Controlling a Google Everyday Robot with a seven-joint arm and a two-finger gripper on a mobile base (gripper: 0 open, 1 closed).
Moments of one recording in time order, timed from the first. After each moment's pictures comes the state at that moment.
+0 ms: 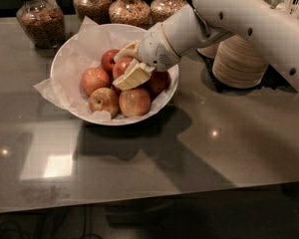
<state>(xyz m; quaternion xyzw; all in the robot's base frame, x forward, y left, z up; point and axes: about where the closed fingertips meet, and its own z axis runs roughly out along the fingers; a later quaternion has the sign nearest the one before) 0.567 0.053 0.911 -0.68 0.59 0.25 0.36</state>
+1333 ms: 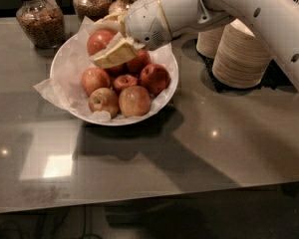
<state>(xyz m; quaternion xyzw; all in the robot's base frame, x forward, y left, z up) 0.544 0.092 0.993 -0.69 0.48 0.33 0.44</state>
